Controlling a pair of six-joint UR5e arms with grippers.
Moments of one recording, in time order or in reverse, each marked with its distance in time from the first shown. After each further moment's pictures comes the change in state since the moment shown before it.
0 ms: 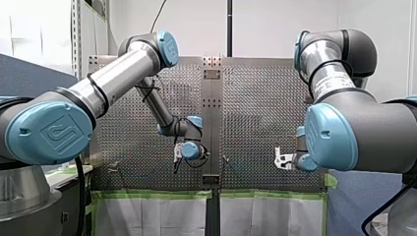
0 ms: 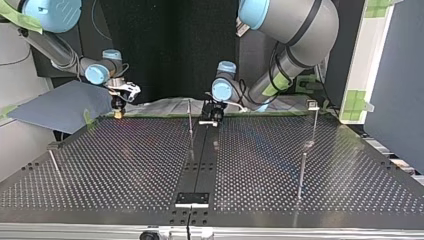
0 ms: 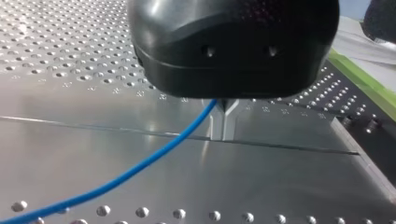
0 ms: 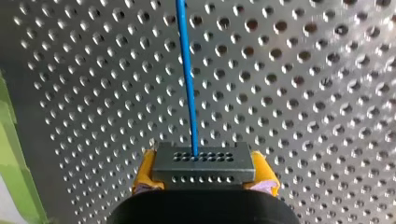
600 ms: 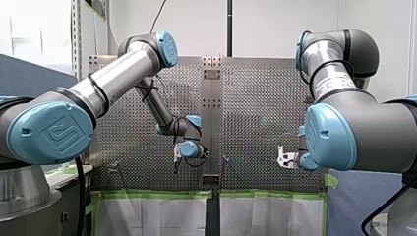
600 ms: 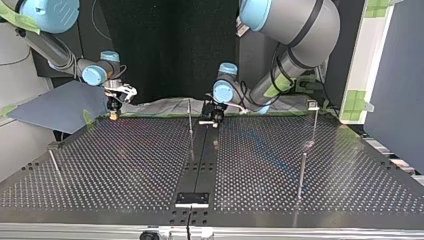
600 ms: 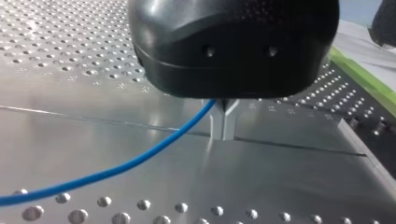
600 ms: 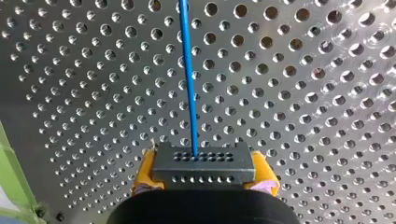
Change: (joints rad) left arm 0.011 0.000 0.009 -0.014 0.029 -0.028; right arm -0.015 0.001 -0.017 0.002 0.028 0.006
